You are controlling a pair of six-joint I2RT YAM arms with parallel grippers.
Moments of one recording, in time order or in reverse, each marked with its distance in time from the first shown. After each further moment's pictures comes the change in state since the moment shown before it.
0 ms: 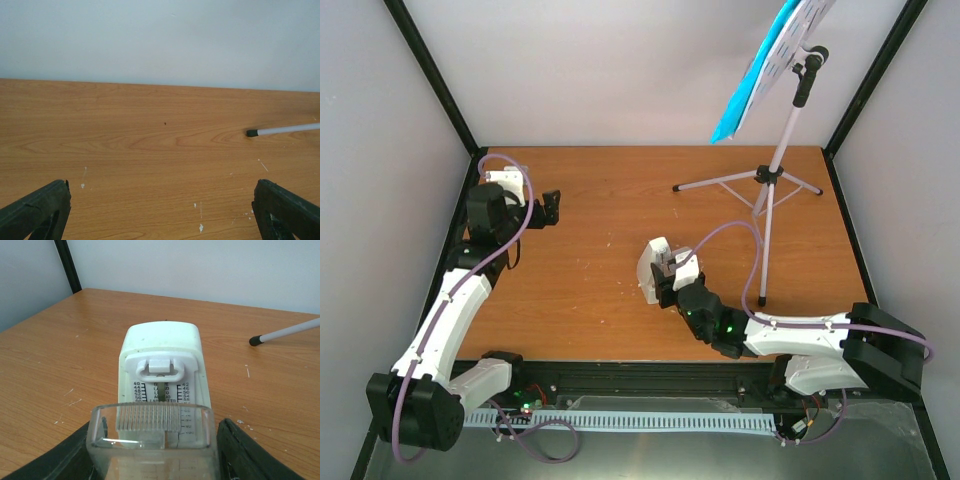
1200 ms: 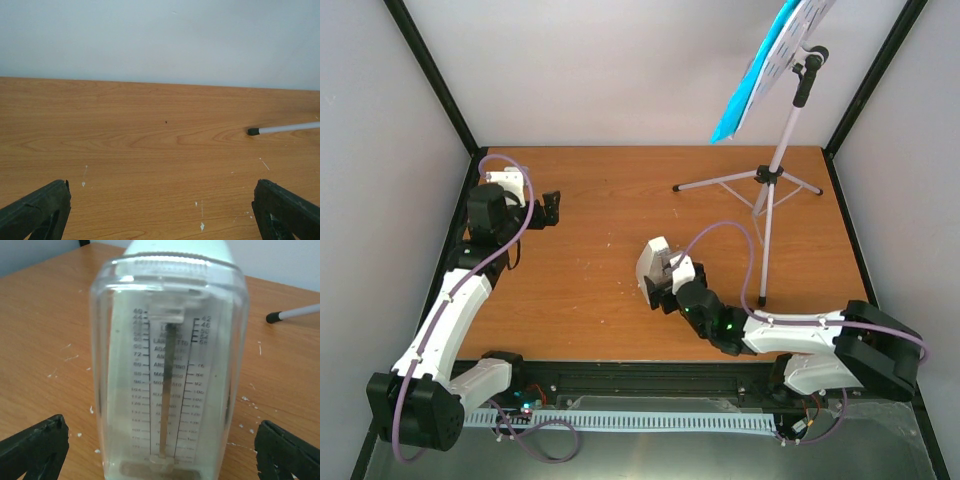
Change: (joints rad) left arm 0.000 0.000 -0.006 0.000 -0.003 0.002; right arm -0.047 0.035 -0.014 -0.061 -0.130 -0.035
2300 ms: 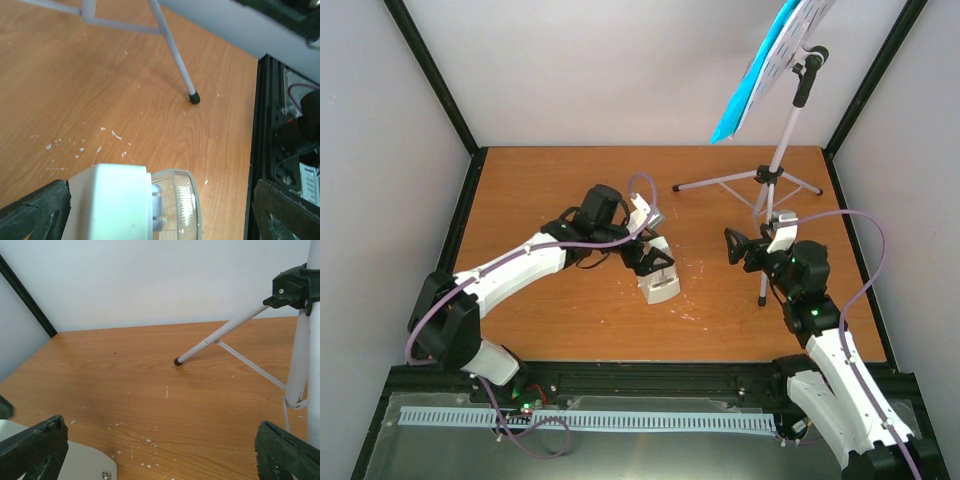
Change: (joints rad) left arm -0.545 0.437 0.210 -0.040 0.505 0.215; right arm -0.898 -0.567 0.055 -0.450 -0.765 0.018
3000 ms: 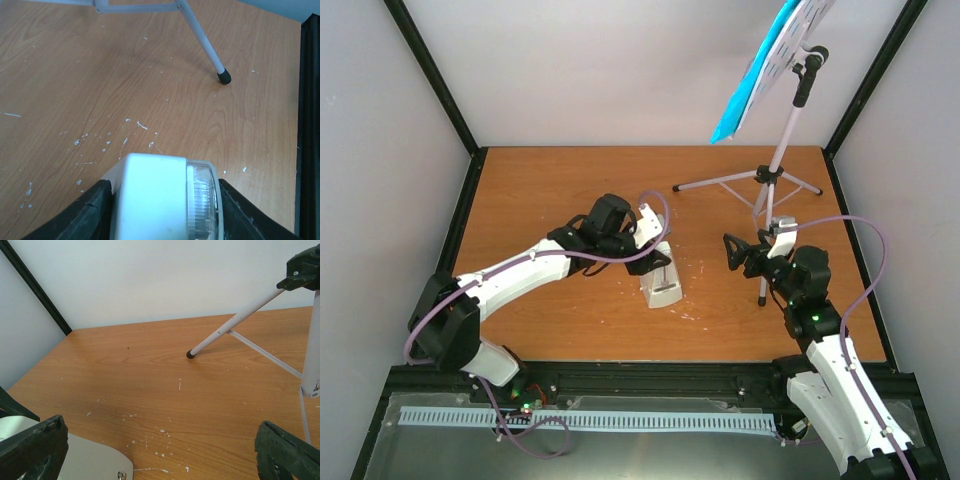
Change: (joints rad) left arm -0.077 0.019 -0.023 -0.008 -0.180 0.132; right arm -0.016 -0.068 -0.035 -0.032 -0.064 0.034
